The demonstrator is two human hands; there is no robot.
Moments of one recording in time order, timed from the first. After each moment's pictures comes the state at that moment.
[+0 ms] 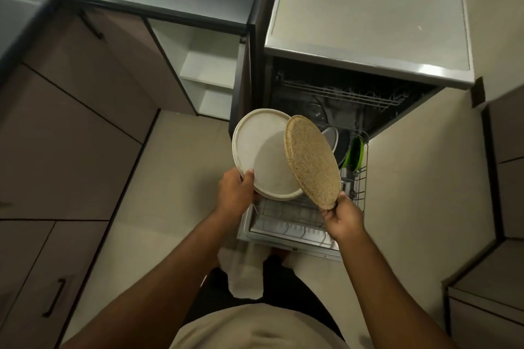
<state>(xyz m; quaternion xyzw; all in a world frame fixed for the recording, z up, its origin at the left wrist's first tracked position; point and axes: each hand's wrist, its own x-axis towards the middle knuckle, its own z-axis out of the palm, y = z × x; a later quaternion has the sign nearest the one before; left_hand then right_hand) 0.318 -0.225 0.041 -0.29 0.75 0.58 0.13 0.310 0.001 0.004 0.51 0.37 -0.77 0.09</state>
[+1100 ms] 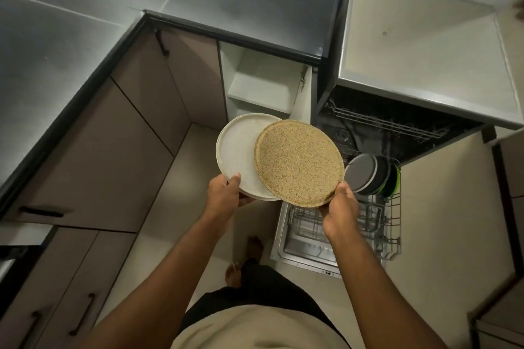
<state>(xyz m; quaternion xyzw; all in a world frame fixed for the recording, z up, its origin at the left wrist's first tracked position) 0.342 -0.451 0.067 -0.34 0.59 0.73 0.08 0.305 -0.232 0.044 0.43 0.55 -0.71 0.04</state>
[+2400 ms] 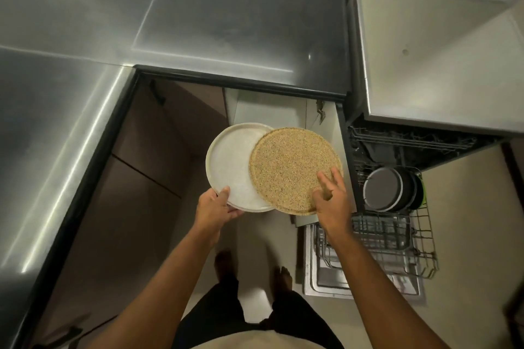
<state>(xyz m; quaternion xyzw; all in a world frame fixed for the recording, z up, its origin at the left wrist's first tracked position) 0.165 -0.614 0.031 -0.35 0.60 0.70 0.16 0.158 -0.371 0.027 0.19 0.84 -0.50 0.02</state>
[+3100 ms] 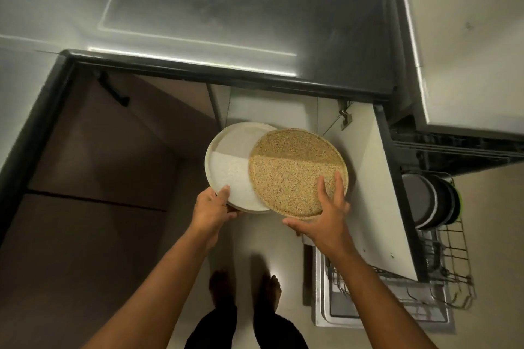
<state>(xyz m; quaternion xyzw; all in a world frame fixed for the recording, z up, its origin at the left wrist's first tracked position) 0.041 -0.615 -0.105 -0.35 0.61 0.68 0.19 0.069 -0.377 -0.102 0.12 0.92 -0.35 0.15</state>
